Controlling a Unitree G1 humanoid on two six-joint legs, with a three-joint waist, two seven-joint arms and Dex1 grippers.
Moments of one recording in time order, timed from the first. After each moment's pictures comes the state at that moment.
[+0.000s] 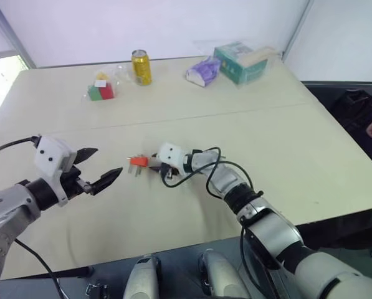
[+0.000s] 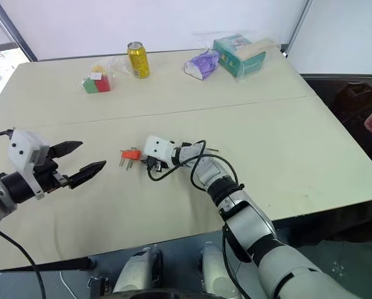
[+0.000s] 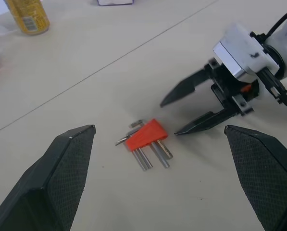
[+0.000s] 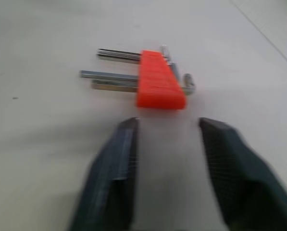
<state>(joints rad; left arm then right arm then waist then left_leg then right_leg) 0.11 0.82 0.49 -0.65 -0.74 0.75 -0.59 -0.88 -0.03 0.37 0.81 -0.21 -0.11 0.75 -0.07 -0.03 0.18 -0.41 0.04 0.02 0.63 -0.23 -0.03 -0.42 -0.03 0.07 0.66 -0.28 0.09</state>
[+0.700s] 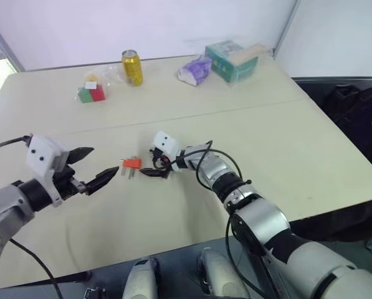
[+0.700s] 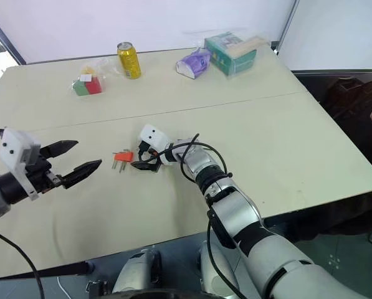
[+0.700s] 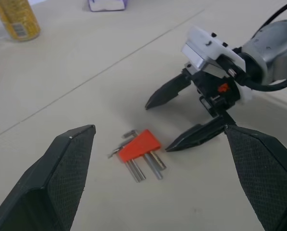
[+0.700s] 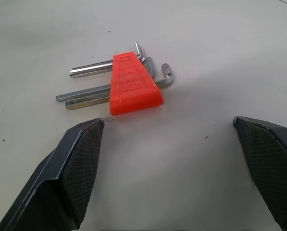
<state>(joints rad) 0.16 0.84 0.59 -0.64 -0.78 0.78 -0.62 -1.04 0.09 0.24 1.08 -0.11 0.04 0.81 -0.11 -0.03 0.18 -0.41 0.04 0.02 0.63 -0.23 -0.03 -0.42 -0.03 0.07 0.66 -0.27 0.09</state>
